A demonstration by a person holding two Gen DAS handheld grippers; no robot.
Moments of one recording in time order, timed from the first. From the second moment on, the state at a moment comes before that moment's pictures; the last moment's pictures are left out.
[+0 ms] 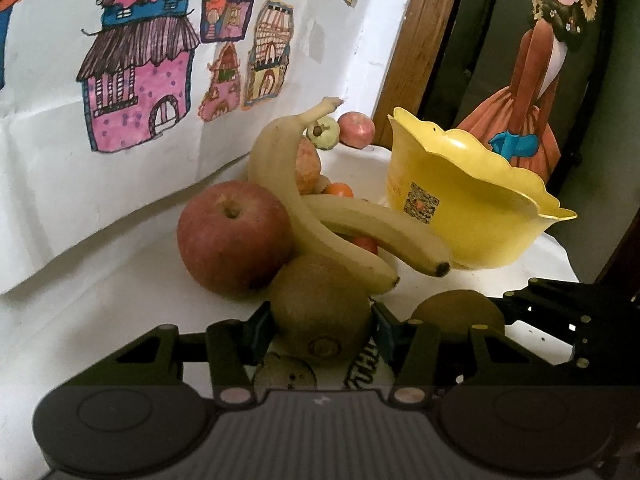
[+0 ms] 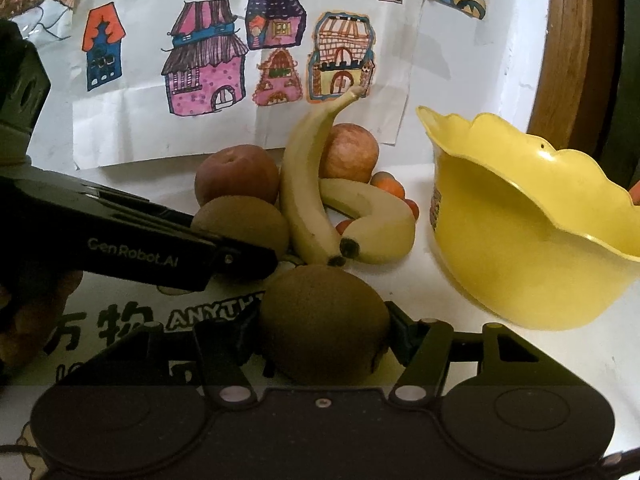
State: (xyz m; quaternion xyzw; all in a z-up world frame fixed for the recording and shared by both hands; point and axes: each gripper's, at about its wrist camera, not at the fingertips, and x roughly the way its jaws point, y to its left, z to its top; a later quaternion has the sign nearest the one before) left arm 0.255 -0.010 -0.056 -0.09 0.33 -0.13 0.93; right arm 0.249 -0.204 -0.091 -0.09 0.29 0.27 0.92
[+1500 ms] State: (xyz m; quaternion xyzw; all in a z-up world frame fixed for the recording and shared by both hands) left arm 0.360 -0.104 0.023 -0.12 0.26 -0.20 0.94; right arm 0.327 -0.313 -0.033 -0.04 0.24 0.14 0.96
